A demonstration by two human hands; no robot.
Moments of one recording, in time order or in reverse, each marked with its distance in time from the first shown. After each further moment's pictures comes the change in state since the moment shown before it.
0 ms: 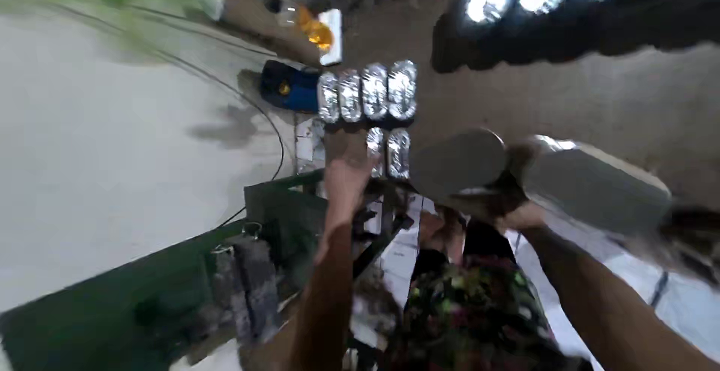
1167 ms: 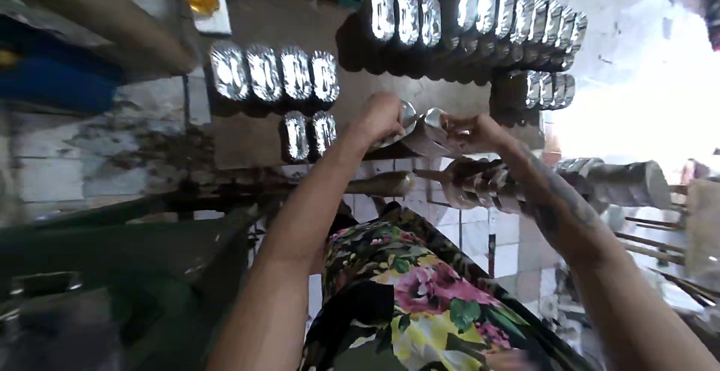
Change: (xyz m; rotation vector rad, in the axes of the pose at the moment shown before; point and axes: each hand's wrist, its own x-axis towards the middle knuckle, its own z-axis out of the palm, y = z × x) left_hand -0.047 0.125 -0.038 -0.047 -0.574 1.163; right_hand -0.197 -0.111 -0.223 -0.125 0.354 -0.106
